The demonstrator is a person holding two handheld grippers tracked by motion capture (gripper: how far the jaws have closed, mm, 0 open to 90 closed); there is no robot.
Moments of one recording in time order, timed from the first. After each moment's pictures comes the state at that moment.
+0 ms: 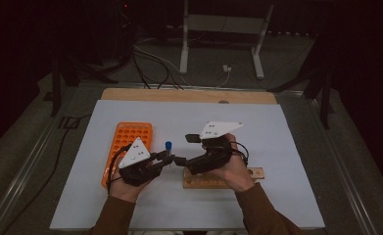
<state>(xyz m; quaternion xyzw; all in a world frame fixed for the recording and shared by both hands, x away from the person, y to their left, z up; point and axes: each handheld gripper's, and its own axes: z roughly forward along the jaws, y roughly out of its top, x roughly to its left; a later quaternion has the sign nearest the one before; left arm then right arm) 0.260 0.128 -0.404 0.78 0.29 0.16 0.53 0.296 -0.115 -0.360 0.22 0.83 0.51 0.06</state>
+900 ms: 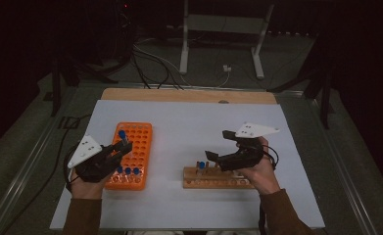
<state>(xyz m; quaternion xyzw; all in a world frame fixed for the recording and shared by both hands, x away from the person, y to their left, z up) 0.252 0.219 -0.395 0.72 0.37 0.24 0.53 0.299 -0.193 -0.377 0.31 0.80 0.51 0.12</state>
